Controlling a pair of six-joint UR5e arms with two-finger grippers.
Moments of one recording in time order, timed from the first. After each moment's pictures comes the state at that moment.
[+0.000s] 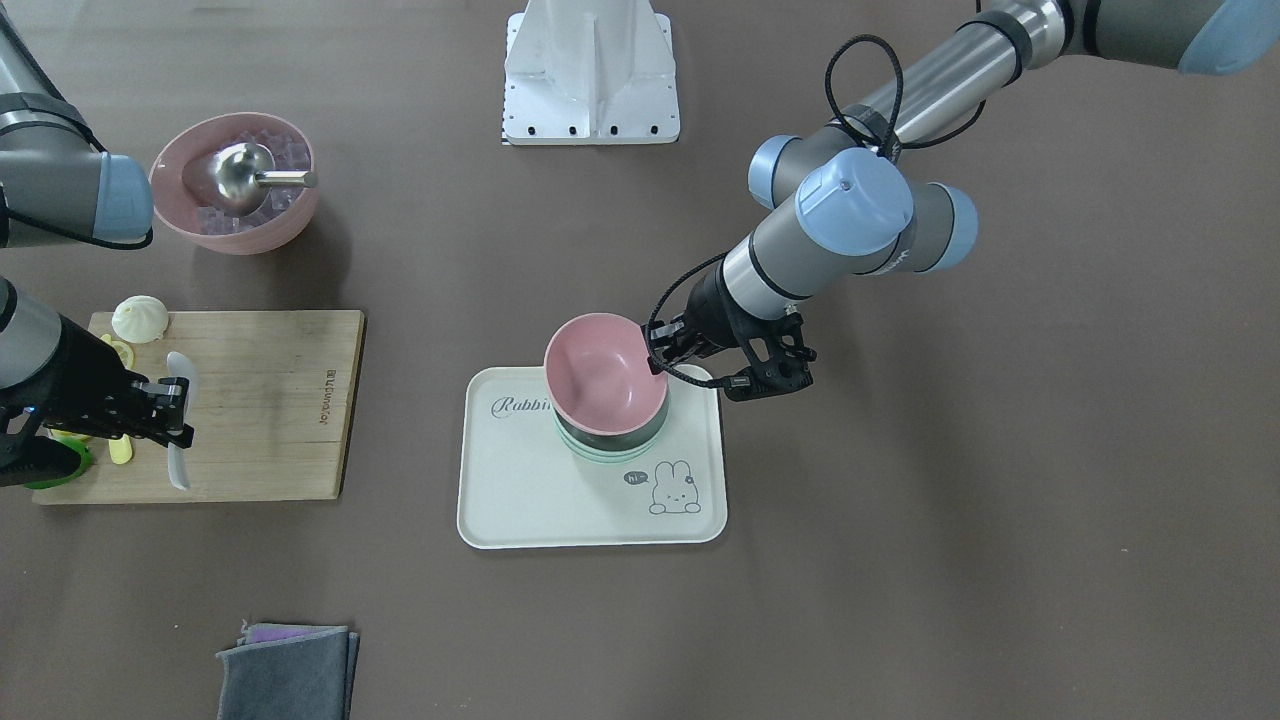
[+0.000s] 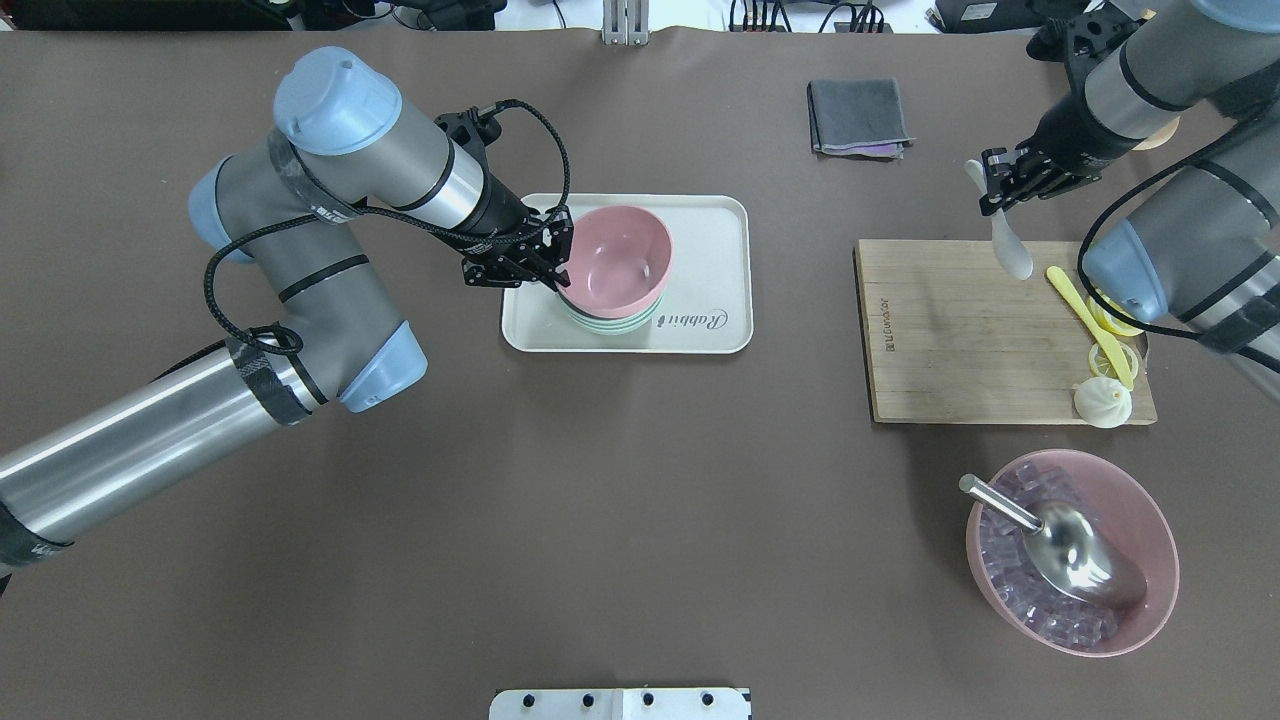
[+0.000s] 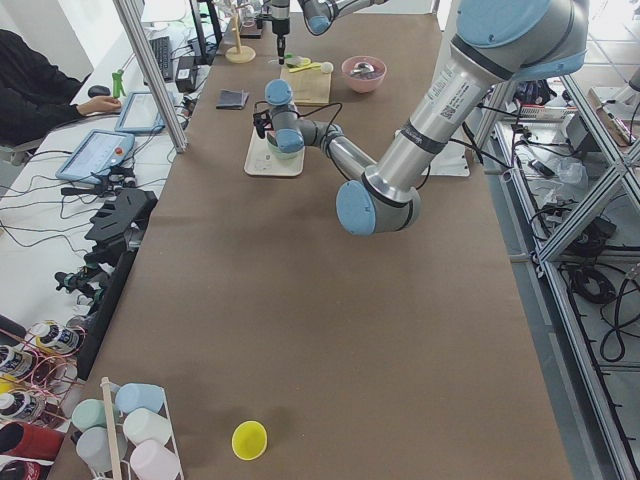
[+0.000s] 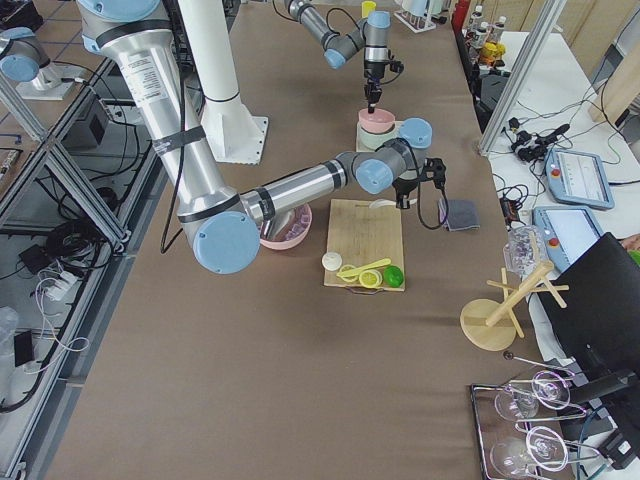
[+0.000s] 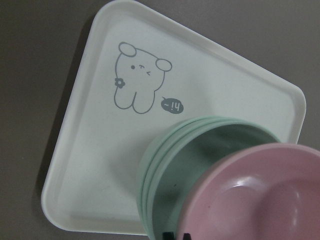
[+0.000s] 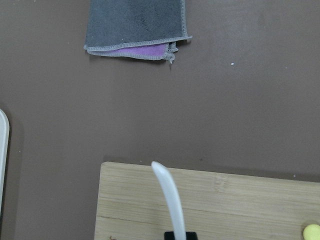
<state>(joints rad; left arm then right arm) -0.74 -2.30 -1.38 -2.20 -2.23 -1.56 1.08 -1.19 1.56 -1.31 2.29 0.72</state>
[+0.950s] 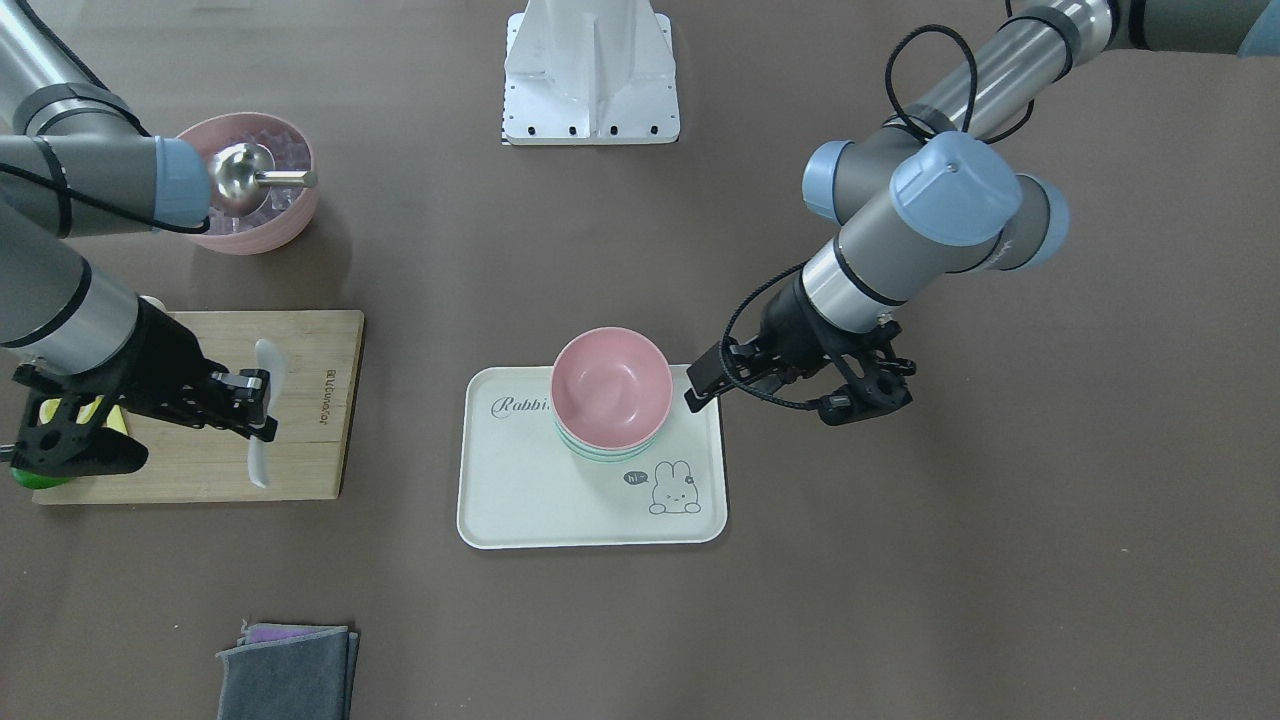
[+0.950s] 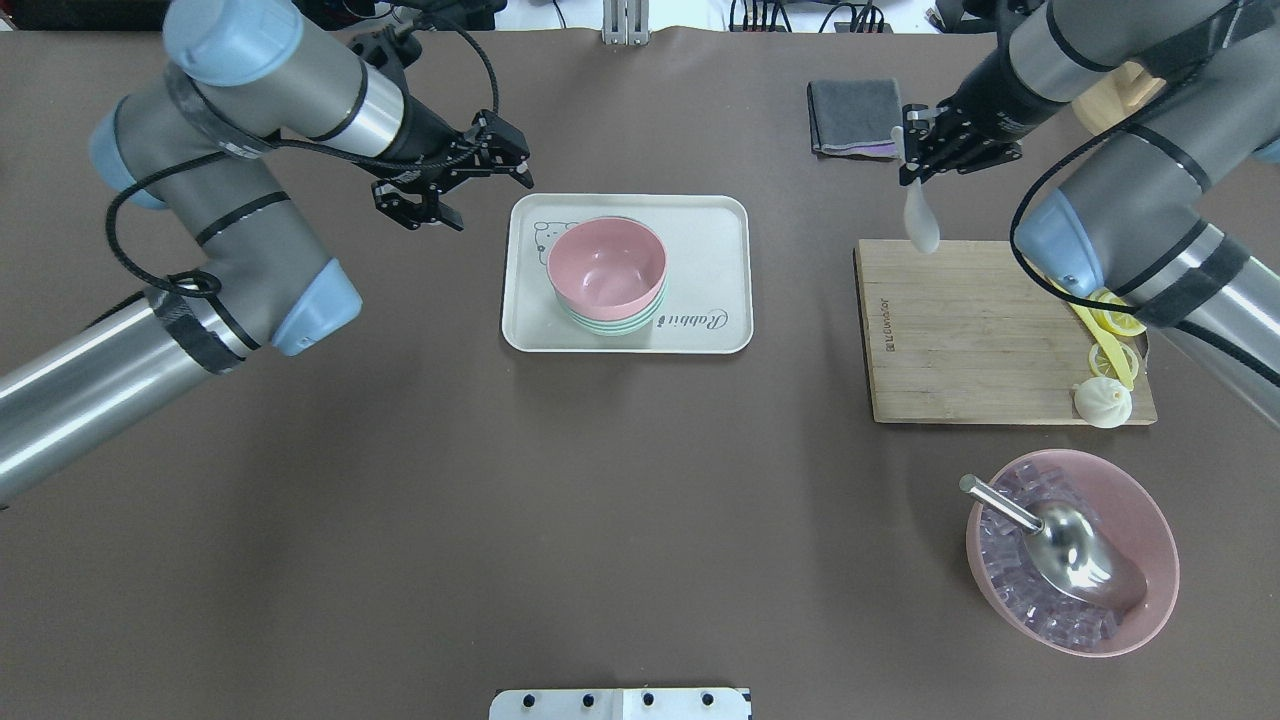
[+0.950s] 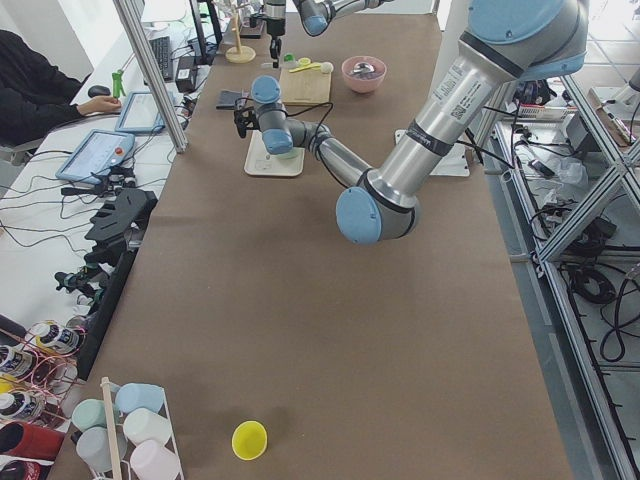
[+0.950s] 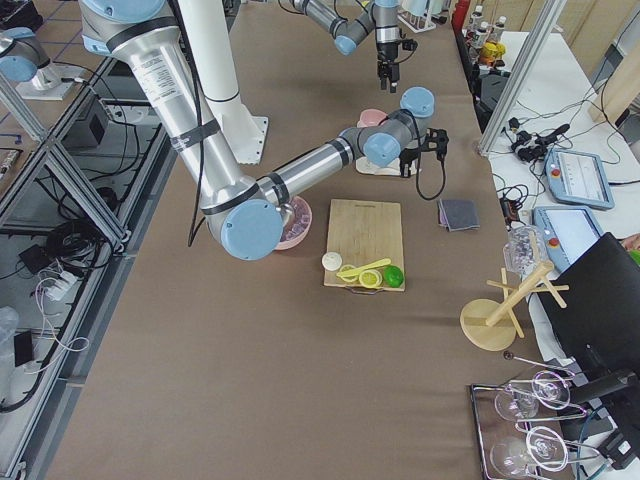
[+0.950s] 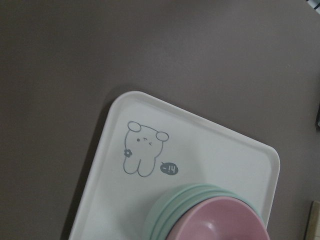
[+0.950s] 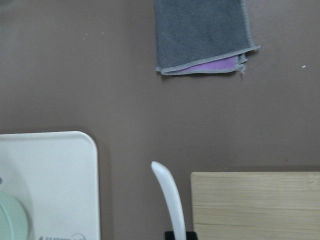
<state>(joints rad) -0.88 -2.22 -1.45 -2.19 -2.23 -1.51 1.01 -1.03 1.58 -1.30 2.32 1.03</state>
